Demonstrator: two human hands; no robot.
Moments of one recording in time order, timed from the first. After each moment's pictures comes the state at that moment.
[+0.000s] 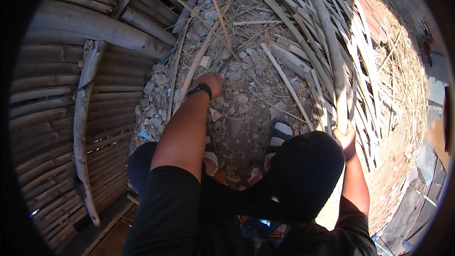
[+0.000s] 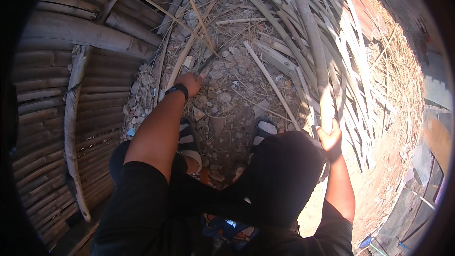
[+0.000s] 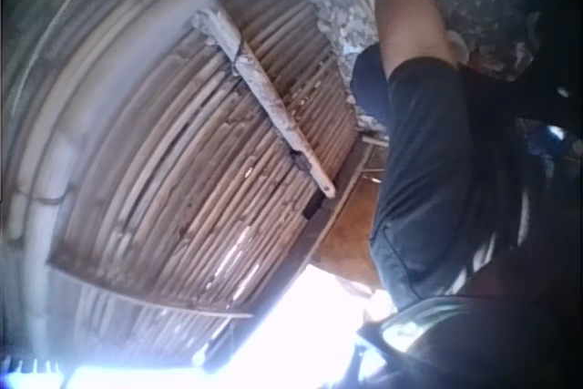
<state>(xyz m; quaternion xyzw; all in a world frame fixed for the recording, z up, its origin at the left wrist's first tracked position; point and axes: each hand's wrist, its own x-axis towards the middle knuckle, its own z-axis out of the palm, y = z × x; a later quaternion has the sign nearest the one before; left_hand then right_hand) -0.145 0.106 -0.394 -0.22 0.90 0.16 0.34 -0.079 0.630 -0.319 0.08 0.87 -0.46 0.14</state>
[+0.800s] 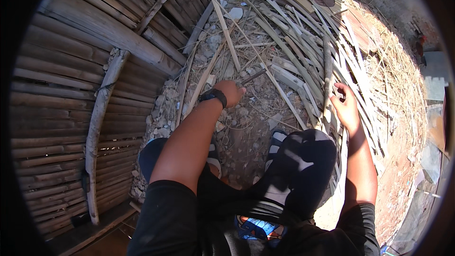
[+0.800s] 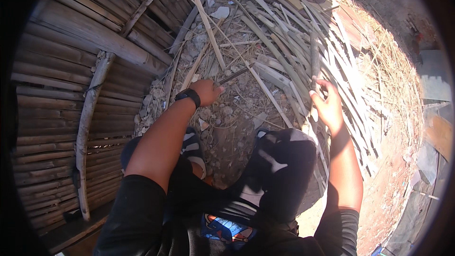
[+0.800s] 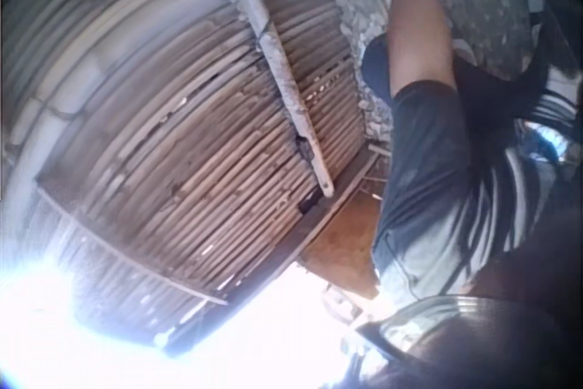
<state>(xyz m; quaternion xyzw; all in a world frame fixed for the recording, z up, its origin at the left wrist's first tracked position) -0.134 0.164 -0.276 -0.07 0.94 0.15 0.31 -0.164 0.586 -0.248 -0.11 0.92 -0.36 -0.01</state>
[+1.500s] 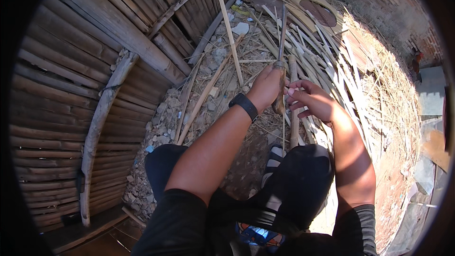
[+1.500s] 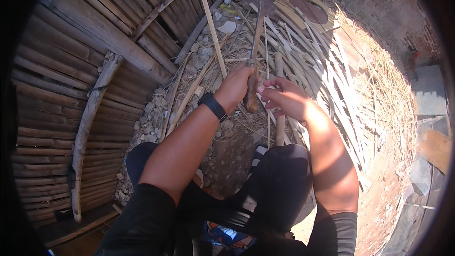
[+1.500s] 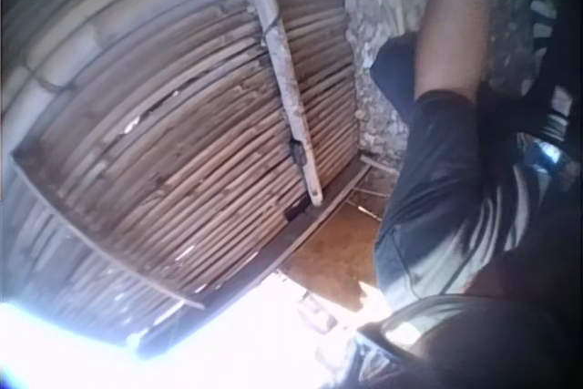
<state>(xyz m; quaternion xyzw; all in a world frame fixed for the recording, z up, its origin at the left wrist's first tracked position) -0.155 0.241 -0.196 -0.07 0.60 0.79 0.09 -0.169 0.428 -0.131 -0.05 0.80 -0.49 0.35</state>
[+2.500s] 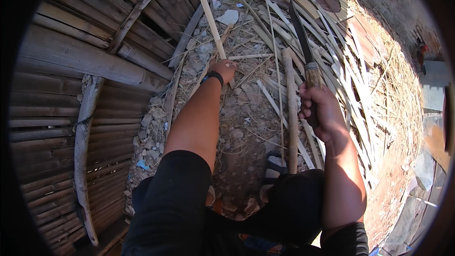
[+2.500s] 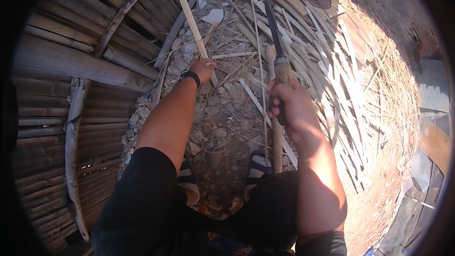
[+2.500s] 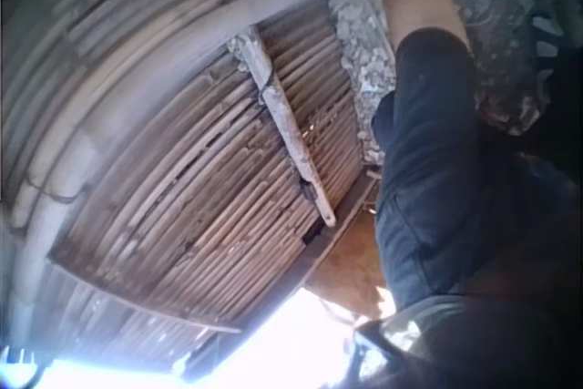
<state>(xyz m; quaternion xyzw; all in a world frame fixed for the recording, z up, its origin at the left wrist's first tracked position) -0.311 0.126 -0.368 -0.26 0.85 0.42 0.17 -0.225 0.413 -0.175 0.14 0.63 -0.72 0.25</state>
